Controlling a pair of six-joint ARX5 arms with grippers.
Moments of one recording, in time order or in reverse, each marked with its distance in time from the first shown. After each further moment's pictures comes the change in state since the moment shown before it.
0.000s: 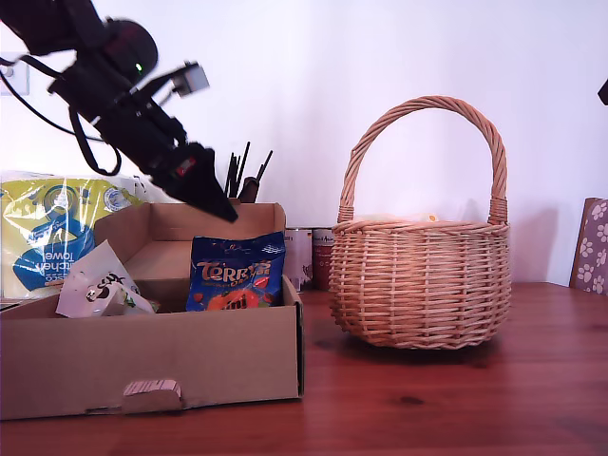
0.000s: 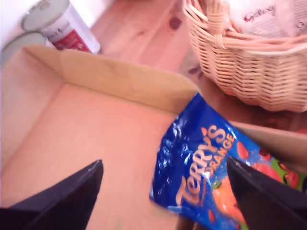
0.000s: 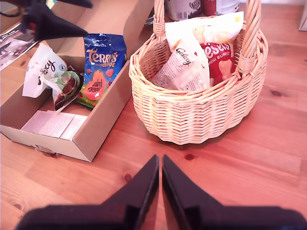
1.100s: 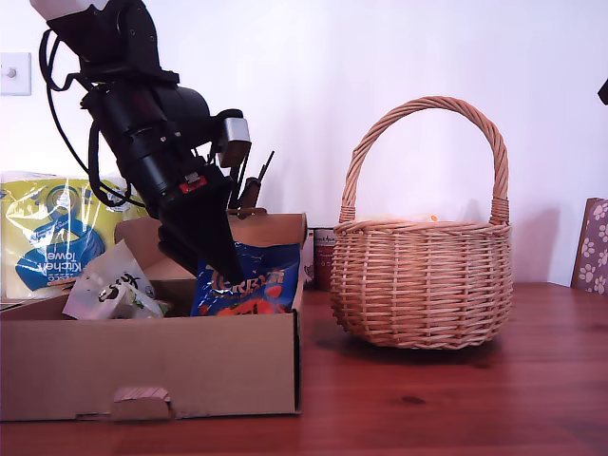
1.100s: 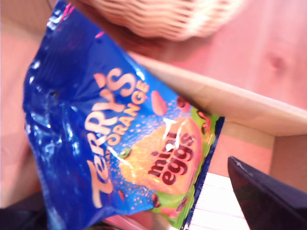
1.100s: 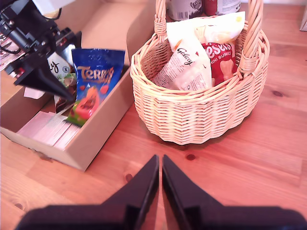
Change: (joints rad) left arm -0.131 0.080 0.046 -0.472 0.016 -0.019; right arm 0.000 0.000 0.000 0.000 0.000 0.000
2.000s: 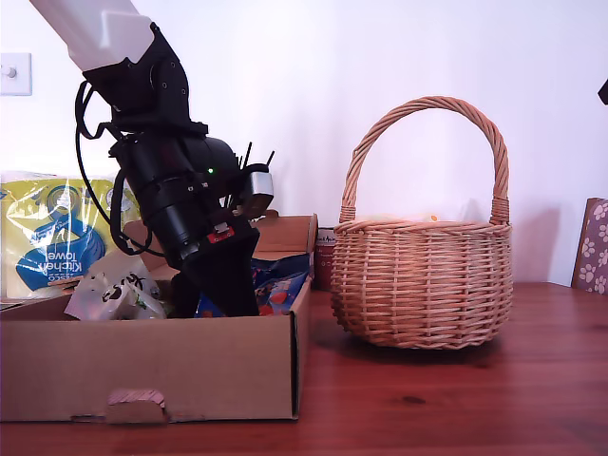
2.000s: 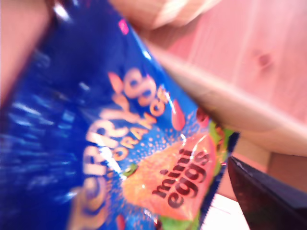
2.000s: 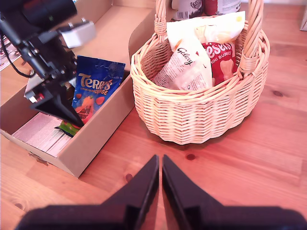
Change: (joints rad) left arm -0.047 0.117 0.000 0.040 -0.002 -0.082; right arm 0.000 0.000 0.000 0.000 0.000 0.000
